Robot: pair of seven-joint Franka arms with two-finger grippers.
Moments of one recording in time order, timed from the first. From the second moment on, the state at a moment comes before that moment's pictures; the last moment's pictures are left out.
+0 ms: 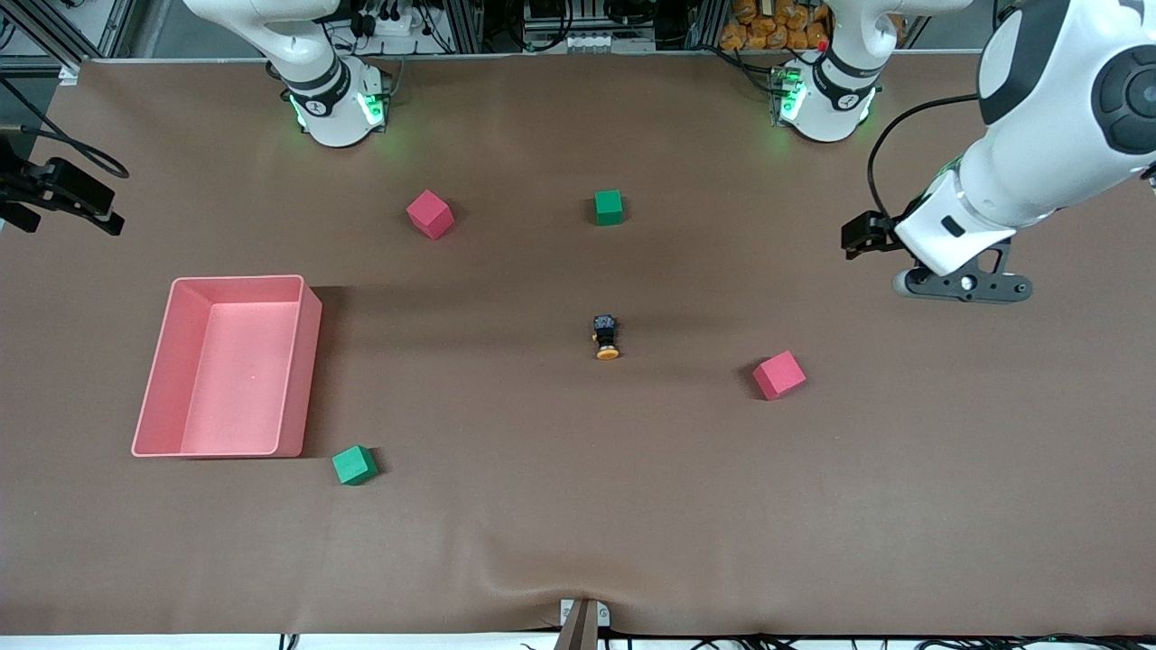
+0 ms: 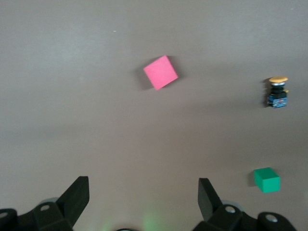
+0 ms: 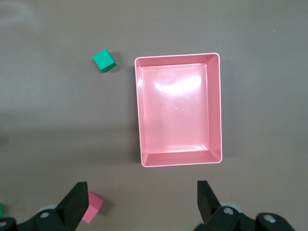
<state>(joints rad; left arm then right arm) -0.12 0.09 -0.14 -1.65 -0.06 1.61 -0.16 0.04 -0.03 -0.06 -1.51 0.00 1.51 -0.01</state>
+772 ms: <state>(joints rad) -0.12 0.12 -0.14 -1.69 -0.18 1.67 -0.21 0.04 -0.03 -0.06 -1.51 0.00 1.50 -0.03</state>
